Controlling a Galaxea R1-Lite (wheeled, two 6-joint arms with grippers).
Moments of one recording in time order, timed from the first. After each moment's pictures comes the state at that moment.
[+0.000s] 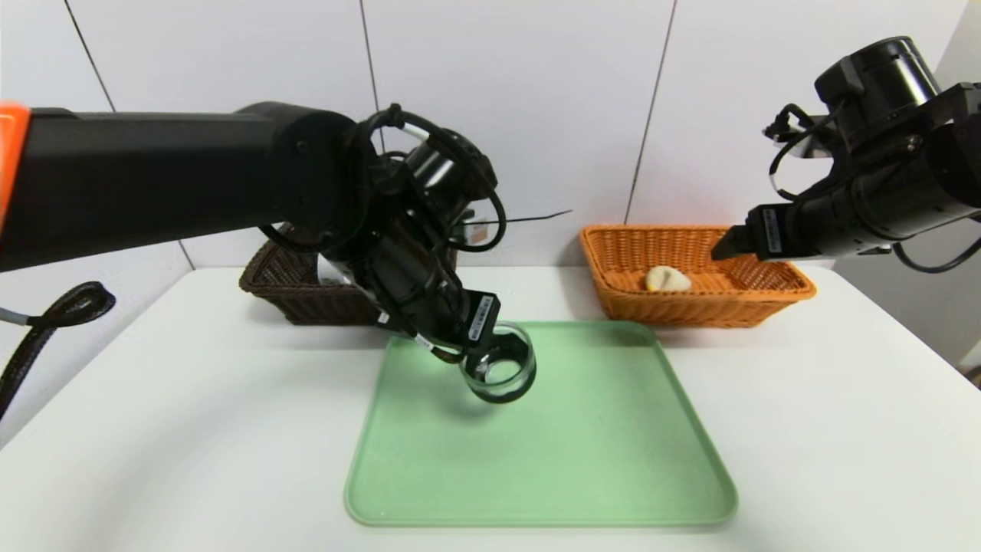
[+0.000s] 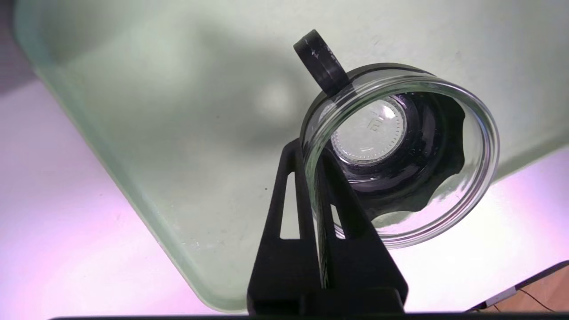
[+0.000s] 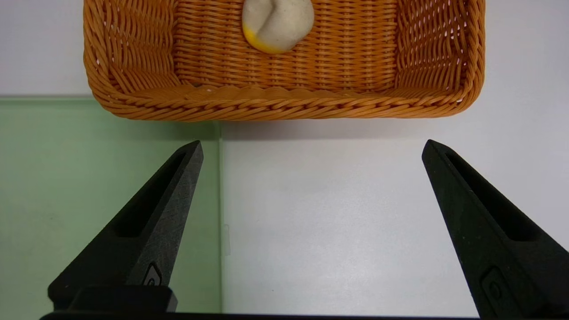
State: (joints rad) left arm -0.69 2.00 -1.89 0.85 -0.02 -0.30; right arm 0.22 1.74 -1.61 0.64 -0.22 0.12
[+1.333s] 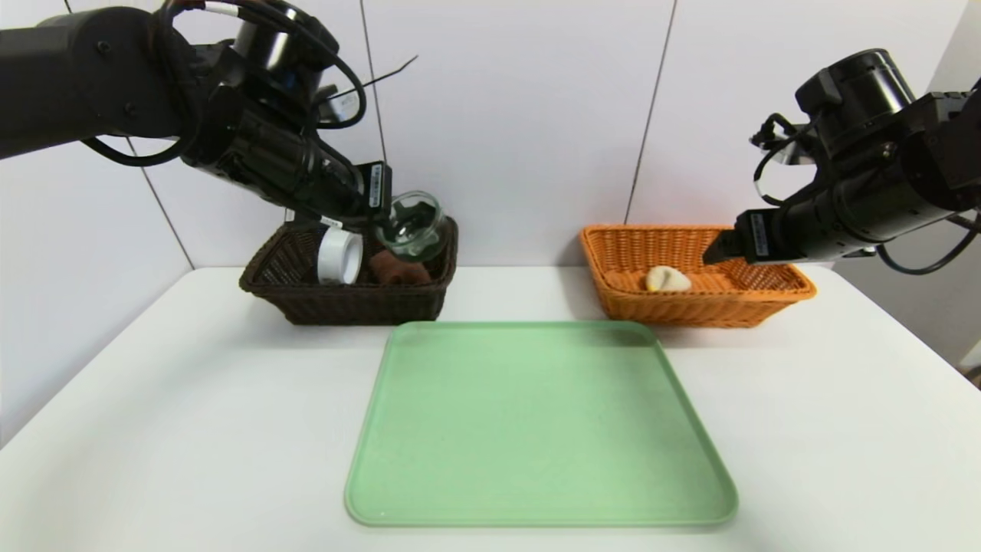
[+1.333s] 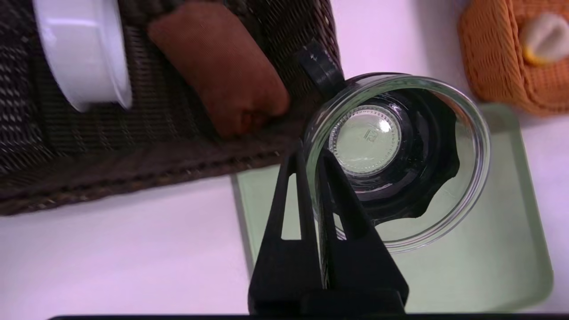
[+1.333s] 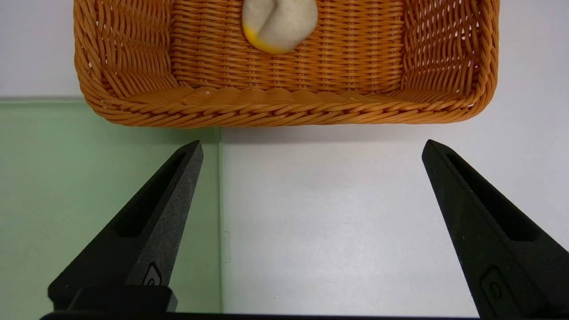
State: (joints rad) left arm -0.39 1.92 -1.97 0.67 0.00 -0.31; right arm 0.23 1.78 -1.63 0.64 -0.22 0.12
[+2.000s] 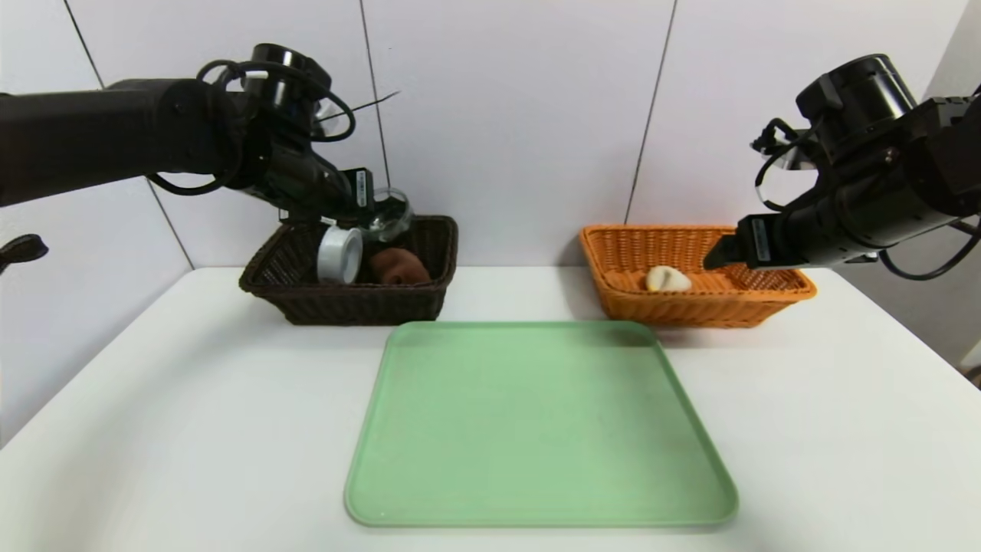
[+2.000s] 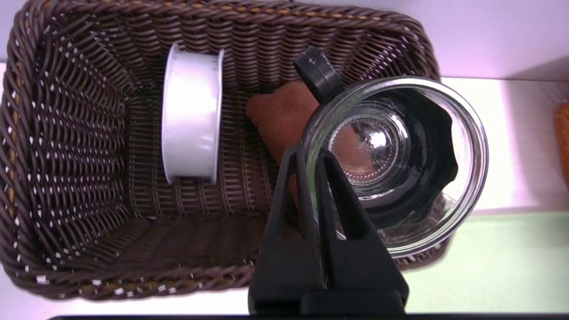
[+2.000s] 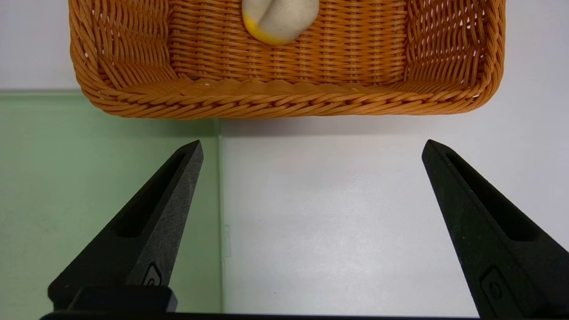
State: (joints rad) left arm -0.28 2.04 -1.97 0.48 0.10 -0.27; right arm 0.23 1.77 -1.61 0.64 -0.22 0.13
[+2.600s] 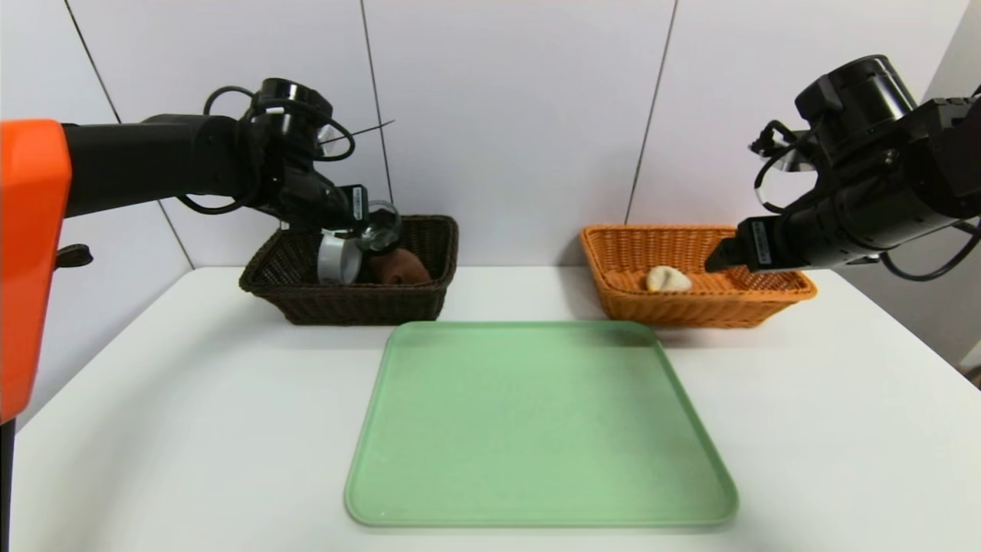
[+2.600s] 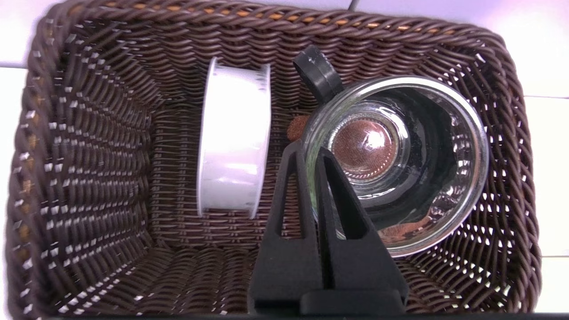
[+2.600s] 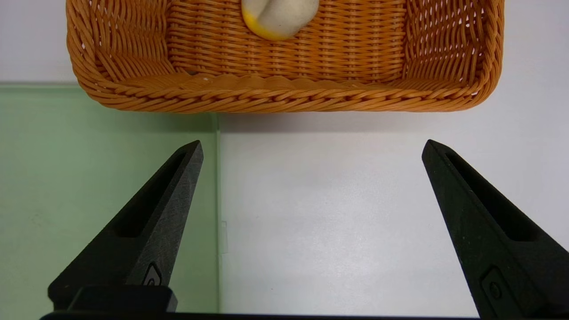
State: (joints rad) left arm -0.23 2.12 -1.97 0.42 0.10 -0.24; right arm 0.23 1.76 -1.60 0.65 -0.23 0.12
